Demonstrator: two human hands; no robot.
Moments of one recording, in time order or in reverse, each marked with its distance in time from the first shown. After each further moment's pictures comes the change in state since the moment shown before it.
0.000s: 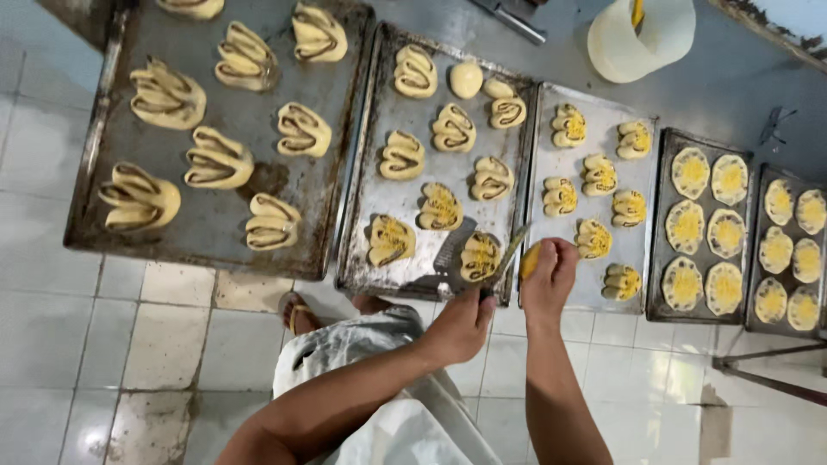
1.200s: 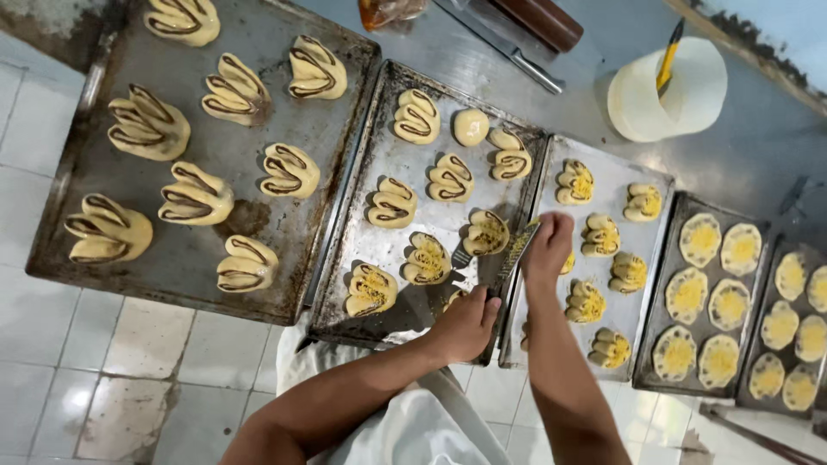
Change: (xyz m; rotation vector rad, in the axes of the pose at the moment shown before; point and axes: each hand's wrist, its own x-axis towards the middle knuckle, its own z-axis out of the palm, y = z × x) left_hand 0.119 -0.002 0.006 0.144 -0.037 -0.212; right_hand 0.148 0.018 0.075 -0.115 -0.134 -0.118
